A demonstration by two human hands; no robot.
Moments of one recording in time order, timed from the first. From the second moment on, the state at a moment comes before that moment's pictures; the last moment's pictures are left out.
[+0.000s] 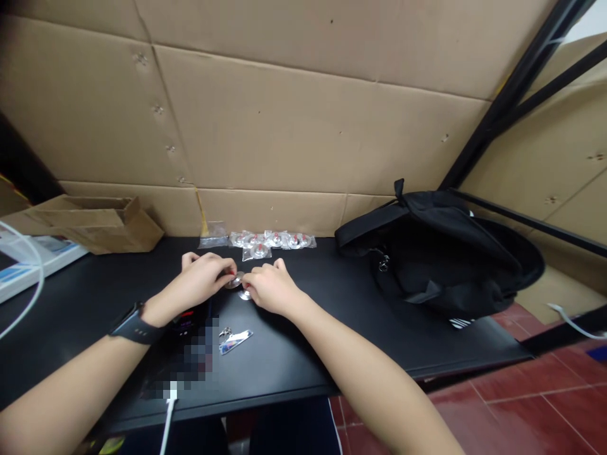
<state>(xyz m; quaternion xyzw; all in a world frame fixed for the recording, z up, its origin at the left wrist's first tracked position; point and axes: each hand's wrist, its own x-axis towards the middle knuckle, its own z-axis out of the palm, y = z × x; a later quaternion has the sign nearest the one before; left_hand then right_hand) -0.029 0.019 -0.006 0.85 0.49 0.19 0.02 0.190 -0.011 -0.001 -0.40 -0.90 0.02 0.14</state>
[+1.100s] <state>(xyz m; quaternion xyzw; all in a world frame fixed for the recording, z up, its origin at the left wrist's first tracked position) -0.012 0.008 0.008 0.77 0.50 0.32 0.21 0.190 -0.001 -0.010 -0.34 -0.56 0.59 0.47</state>
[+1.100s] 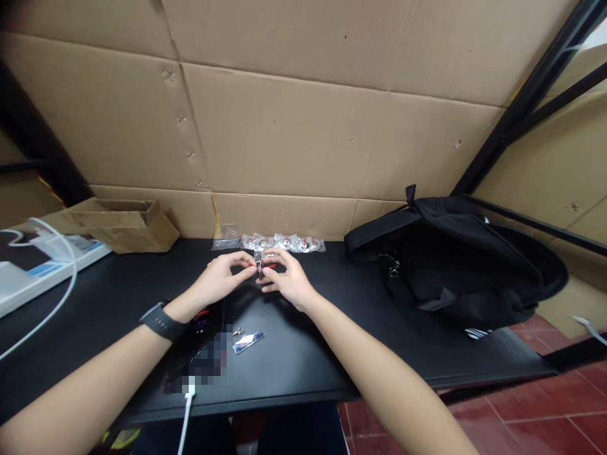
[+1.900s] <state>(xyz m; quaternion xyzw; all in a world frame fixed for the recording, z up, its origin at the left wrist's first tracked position) -0.081 0.070 -0.029 0.77 0.62 0.17 0.02 0.218 0.007 -0.005 -0.39 -0.76 0.35 0.39</state>
